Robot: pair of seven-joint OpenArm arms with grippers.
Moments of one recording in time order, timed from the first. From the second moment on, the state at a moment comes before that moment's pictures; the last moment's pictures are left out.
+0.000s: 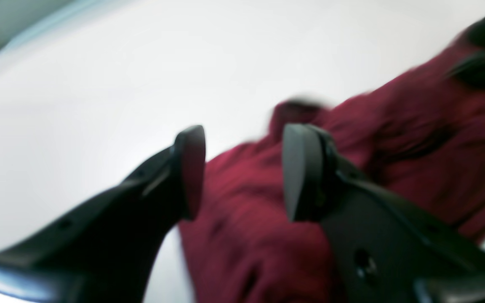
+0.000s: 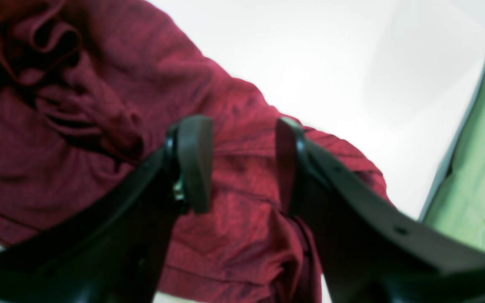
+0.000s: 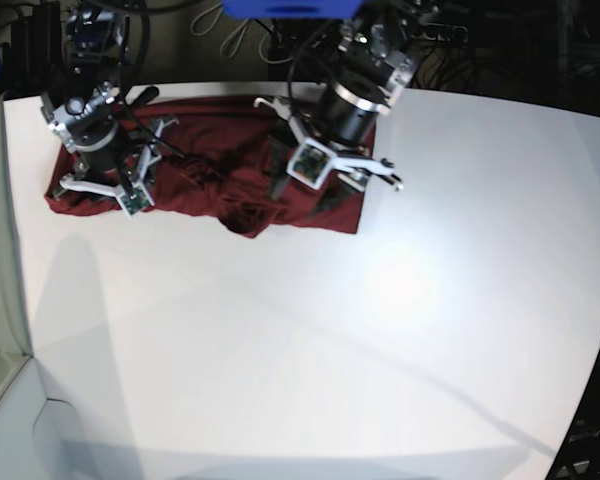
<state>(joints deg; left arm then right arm) 21.1 -9.5 28.3 110.4 11.2 0.1 17.9 -17.2 1.0 16.2 110.5 -19.0 40.1 -37.9</state>
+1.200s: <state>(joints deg) 5.3 -25.4 58.3 105.6 -11.9 -0.5 19.7 -17.7 0.7 22.3 110.5 -18.9 40.1 -37.7</state>
